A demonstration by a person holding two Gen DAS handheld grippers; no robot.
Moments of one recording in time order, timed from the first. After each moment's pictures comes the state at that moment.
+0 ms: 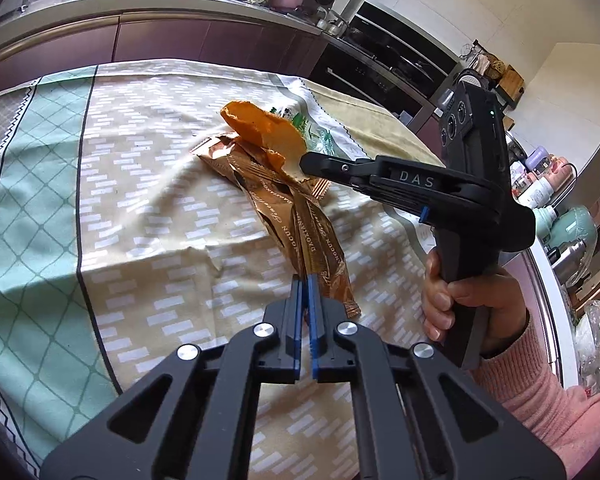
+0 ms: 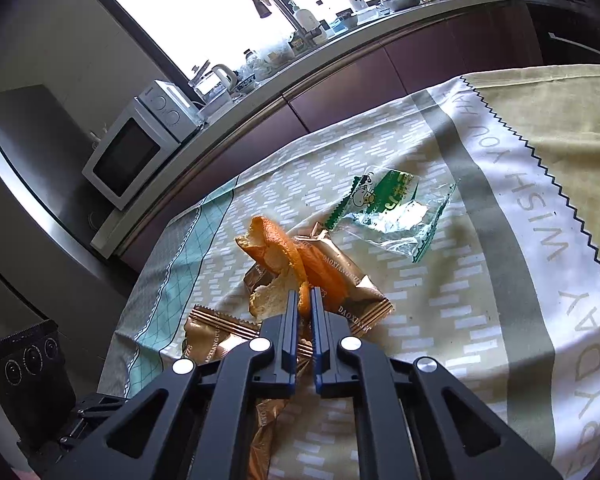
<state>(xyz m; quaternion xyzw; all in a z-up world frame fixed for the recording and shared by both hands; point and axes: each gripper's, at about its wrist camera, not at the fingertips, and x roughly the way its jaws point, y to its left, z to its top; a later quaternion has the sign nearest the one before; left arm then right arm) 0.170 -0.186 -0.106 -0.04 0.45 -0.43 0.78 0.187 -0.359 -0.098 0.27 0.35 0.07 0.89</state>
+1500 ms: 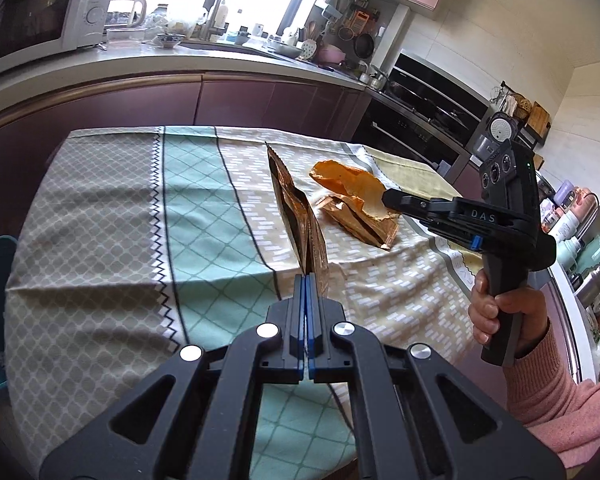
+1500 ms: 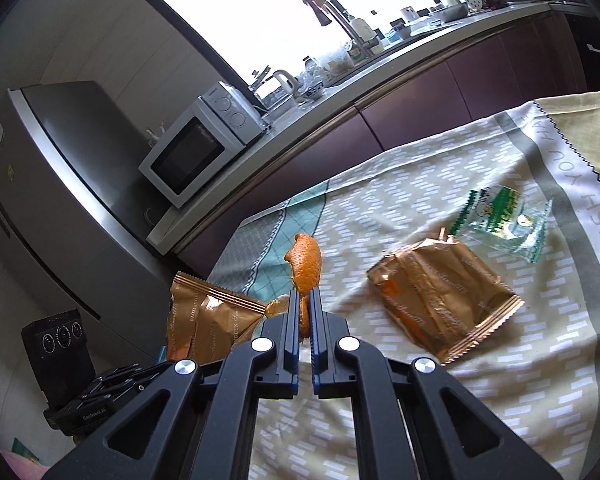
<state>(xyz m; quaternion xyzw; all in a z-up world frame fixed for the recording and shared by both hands) 0.157 -0.039 -0.053 -0.05 0.37 -0.35 0.86 0.178 -0.296 -0.054 0.28 0.31 0.16 0.89</state>
